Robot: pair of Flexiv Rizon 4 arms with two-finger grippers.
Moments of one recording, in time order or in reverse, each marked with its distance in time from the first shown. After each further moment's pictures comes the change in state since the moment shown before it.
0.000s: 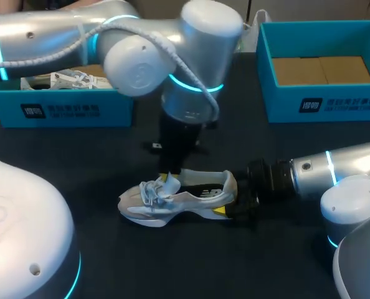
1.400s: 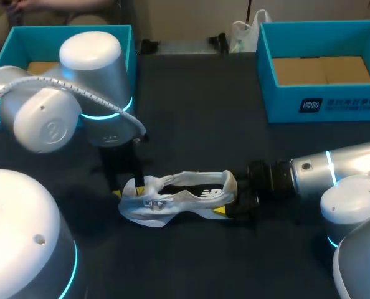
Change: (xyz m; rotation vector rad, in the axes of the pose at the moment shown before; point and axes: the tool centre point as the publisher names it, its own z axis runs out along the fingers) left arm -0.068 -0.016 0.069 0.034 0.282 -0.033; right arm 0.000 0.000 0.000 0.000 0.000 0.000
